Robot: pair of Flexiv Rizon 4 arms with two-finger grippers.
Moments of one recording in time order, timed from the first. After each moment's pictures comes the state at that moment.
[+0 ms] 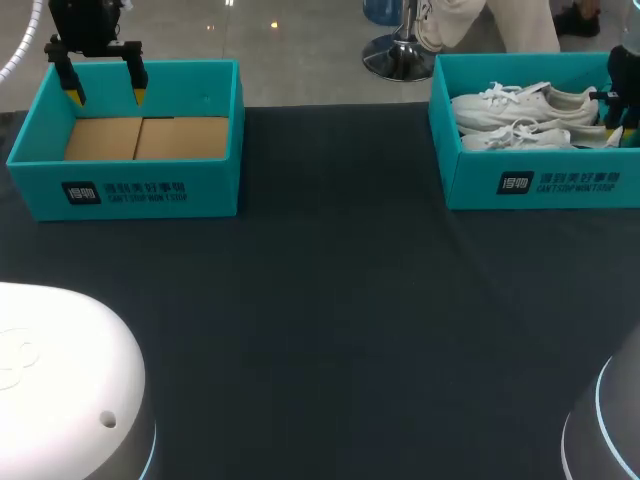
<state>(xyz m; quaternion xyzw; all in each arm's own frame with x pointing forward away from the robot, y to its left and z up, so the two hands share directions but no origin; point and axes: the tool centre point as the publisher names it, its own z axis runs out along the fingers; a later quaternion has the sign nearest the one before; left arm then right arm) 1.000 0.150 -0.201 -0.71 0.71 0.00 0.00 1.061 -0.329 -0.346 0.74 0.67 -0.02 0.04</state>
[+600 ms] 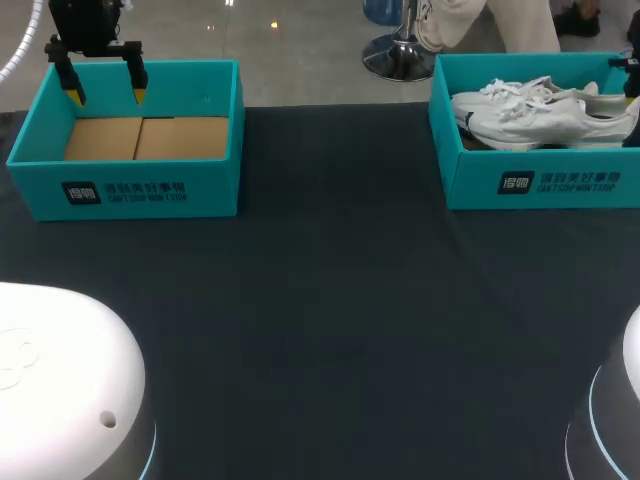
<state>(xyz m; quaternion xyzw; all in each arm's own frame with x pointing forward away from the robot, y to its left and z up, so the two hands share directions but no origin) 1.000 0.150 -0.201 -0.71 0.71 0.00 0.00 1.064 -0.339 -0.270 0.75 0.66 0.00 0.07</state>
